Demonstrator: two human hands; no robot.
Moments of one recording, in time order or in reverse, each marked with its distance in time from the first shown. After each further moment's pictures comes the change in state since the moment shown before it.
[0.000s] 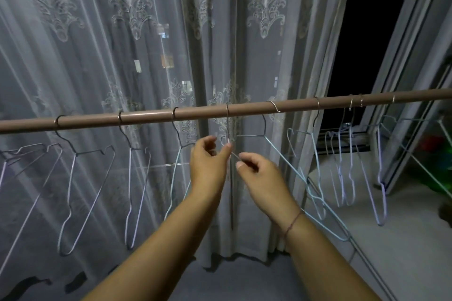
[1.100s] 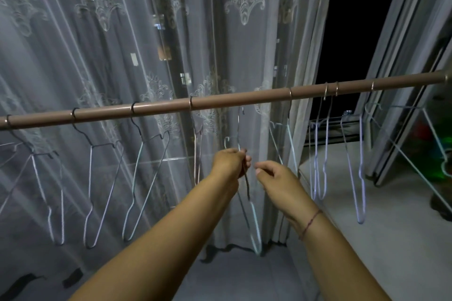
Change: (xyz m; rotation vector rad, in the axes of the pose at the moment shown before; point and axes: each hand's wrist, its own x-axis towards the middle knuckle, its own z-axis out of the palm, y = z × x) left_hand 0.001 -0.020 0.101 -0.189 -0.251 -0.512; right_hand 0.022 0.067 -0.068 -0.026 -0.049 0.201
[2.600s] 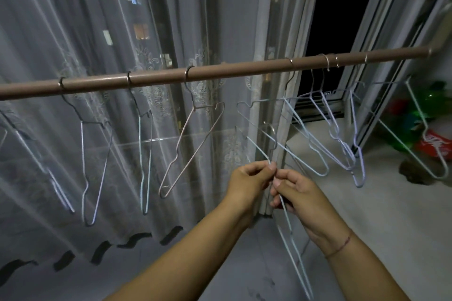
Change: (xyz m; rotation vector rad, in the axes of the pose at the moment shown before) left_hand -0.069 -0.078 -0.022 -0.008 -0.358 0.071; right_hand -0.083 0.036 -0.002 0.531 -0.020 0.076
